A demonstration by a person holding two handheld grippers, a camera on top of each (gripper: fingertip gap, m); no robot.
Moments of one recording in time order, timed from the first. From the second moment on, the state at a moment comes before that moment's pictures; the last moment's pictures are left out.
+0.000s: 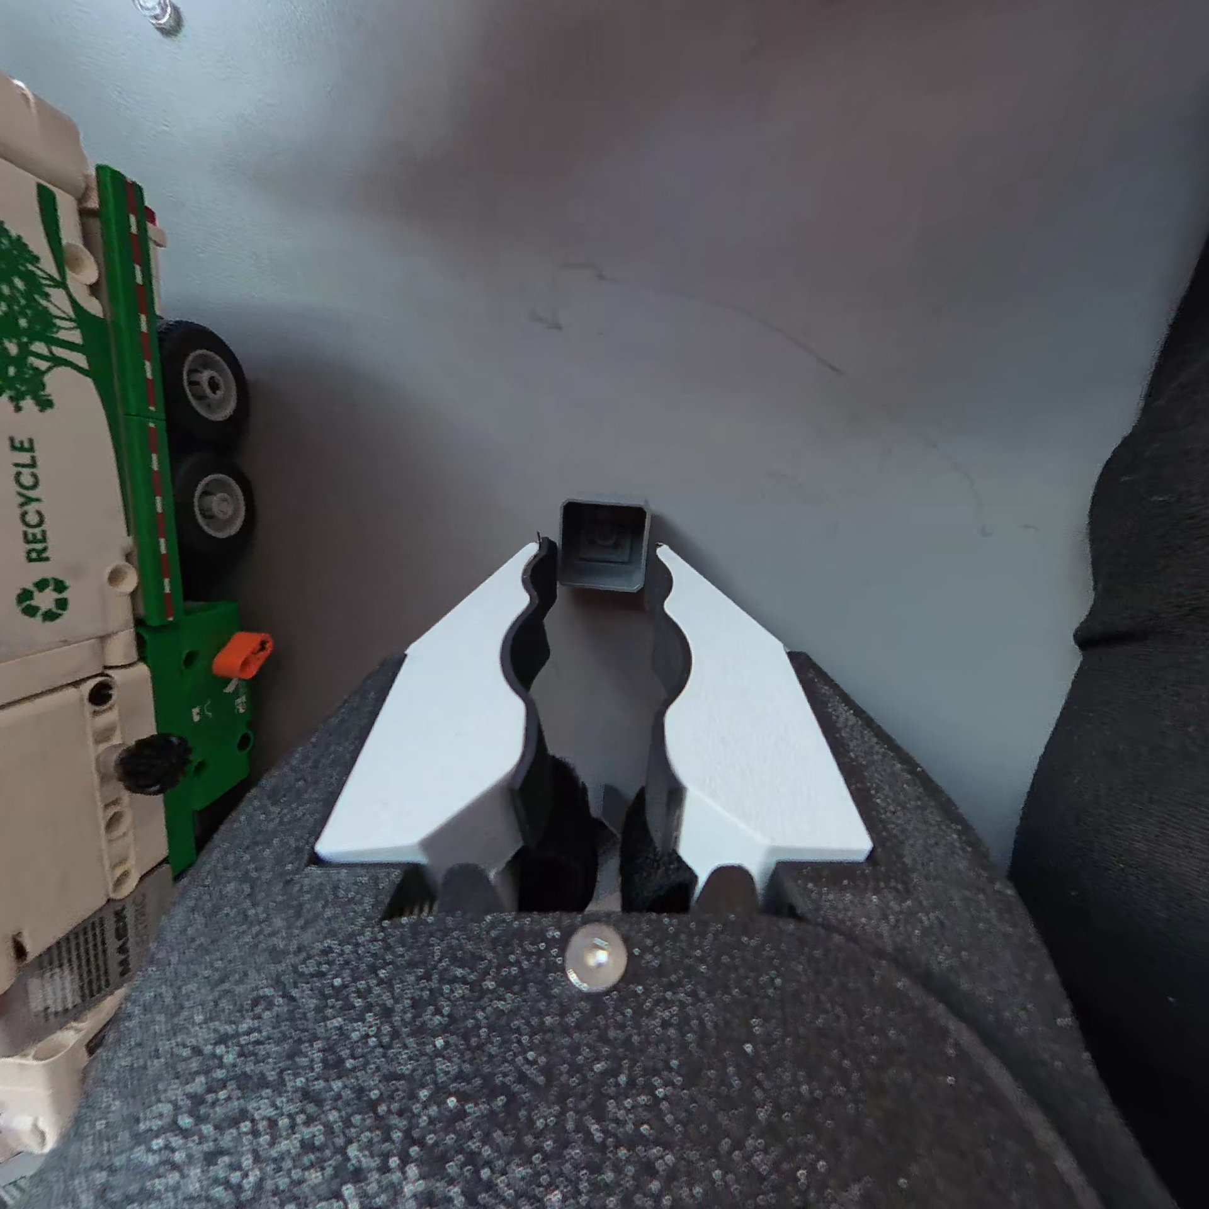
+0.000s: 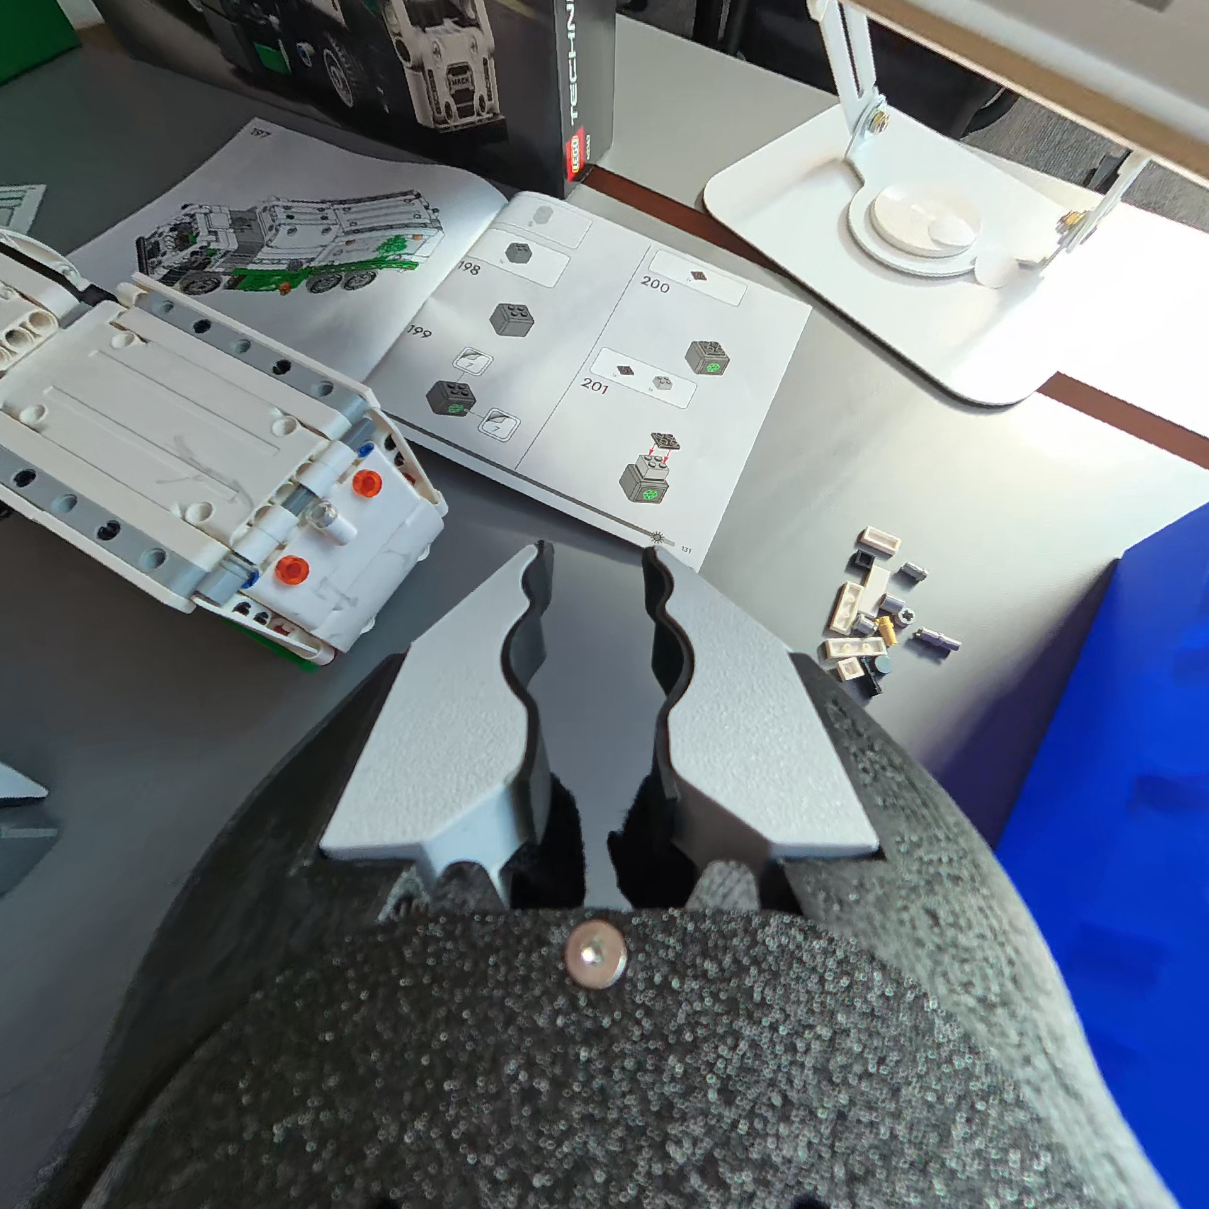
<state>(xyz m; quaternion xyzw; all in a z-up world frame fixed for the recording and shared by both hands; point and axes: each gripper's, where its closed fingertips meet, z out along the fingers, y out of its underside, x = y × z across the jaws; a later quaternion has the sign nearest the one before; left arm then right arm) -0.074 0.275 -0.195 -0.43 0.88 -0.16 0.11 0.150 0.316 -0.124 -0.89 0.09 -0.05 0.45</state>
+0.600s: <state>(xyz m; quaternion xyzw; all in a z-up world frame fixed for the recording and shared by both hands) -0.071 0.372 -0.045 -0.55 0.62 -0.46 0.32 0.151 0.316 -0.129 -0.89 0.09 -0.05 0.44</state>
